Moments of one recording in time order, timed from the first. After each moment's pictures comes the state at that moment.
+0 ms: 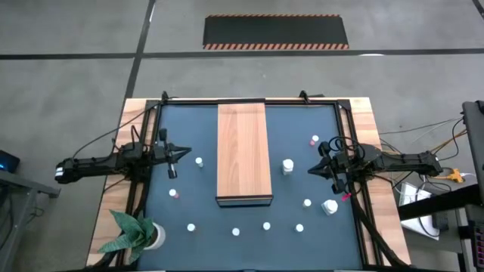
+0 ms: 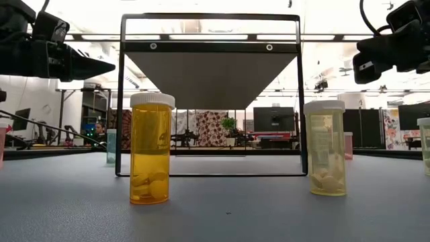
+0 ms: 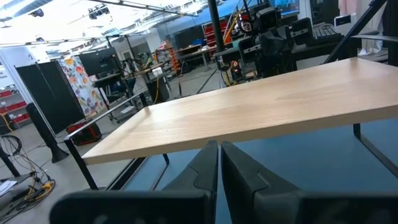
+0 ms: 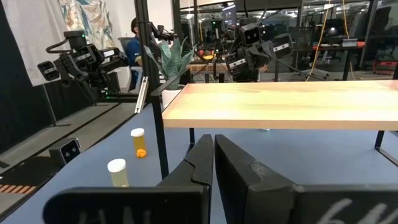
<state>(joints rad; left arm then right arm) 0.10 0.06 0.00 0.04 -0.15 0.30 0.03 0.05 0.01 0.04 -0.21 0.04</state>
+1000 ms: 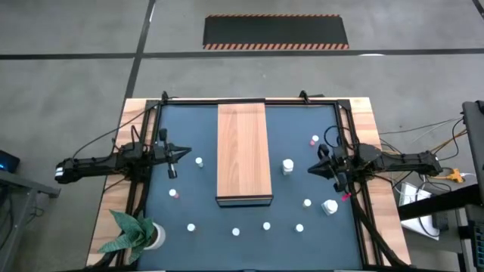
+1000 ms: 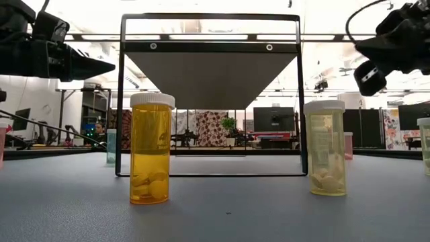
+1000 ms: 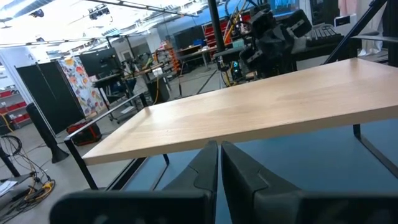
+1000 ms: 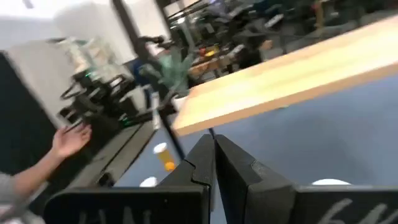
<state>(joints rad) 0.10 0.06 0.00 0.04 -0.15 0.30 0.03 0.05 0.01 0.04 -0.16 0.37</state>
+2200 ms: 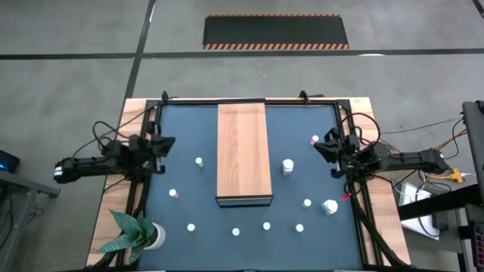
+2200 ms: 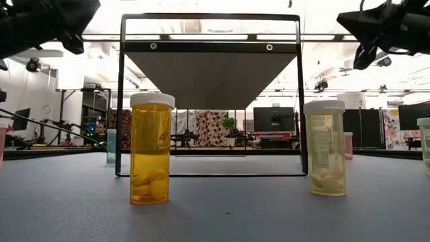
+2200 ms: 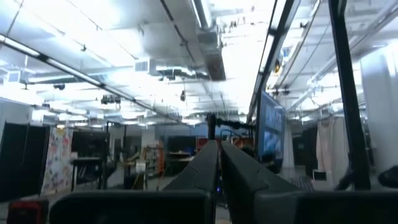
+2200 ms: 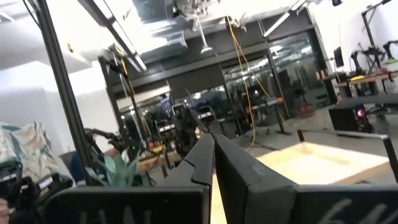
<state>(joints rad) 0.10 0.09 0.00 0.59 -0.09 0.06 0.03 0.18 0.01 0.53 0.16 0.23</state>
